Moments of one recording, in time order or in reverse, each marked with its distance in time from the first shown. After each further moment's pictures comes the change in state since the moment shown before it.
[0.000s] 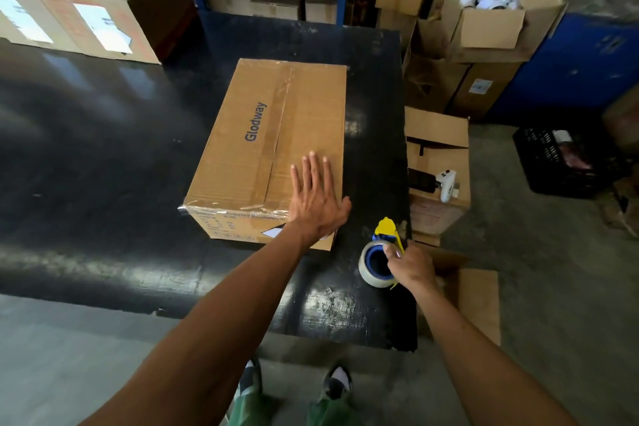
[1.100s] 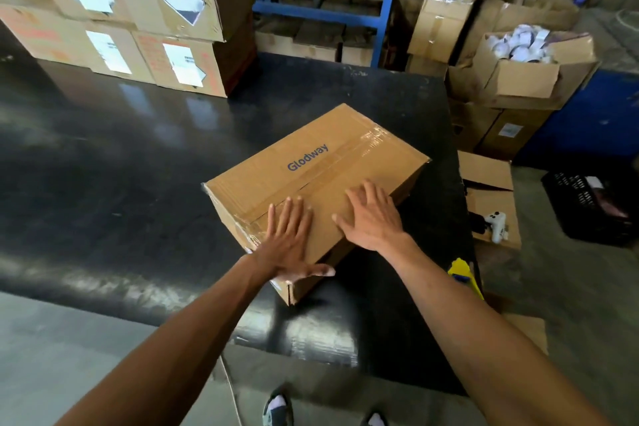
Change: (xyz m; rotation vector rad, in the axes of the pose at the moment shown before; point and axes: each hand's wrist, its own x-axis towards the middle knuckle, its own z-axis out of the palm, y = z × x) left_hand -0.073 -0.222 -0.051 0.110 -0.229 0.154; right_hand -0.059 -0.278 0.038 -0.632 0.088 -0.748
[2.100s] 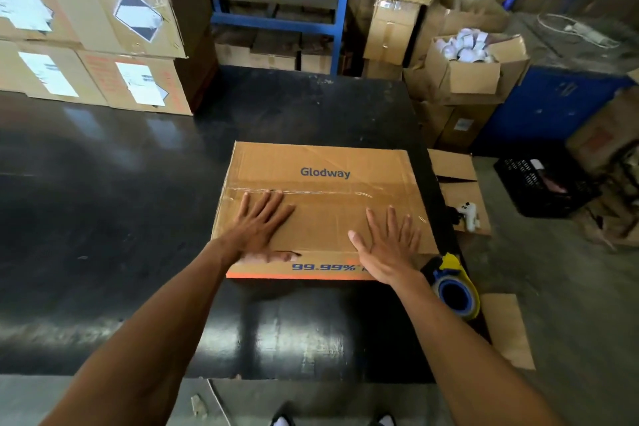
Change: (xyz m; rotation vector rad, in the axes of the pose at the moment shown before) left_hand 0.053 -0.102 -0.013 0.094 0.081 0.252; right_hand -0.034 0.004 0.036 0.188 -0.115 0.504
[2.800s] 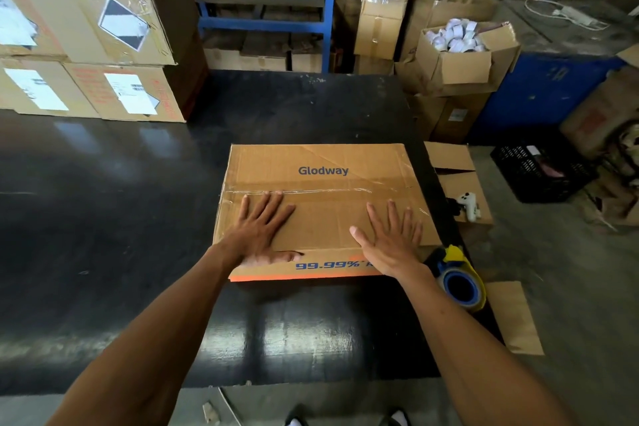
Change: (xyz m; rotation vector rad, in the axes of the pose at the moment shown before) left_hand 0.003 -0.001 0.002 0.047 -0.022 0.008; right_hand 0.000 0.000 -0.002 0.027 -0.017 -0.008
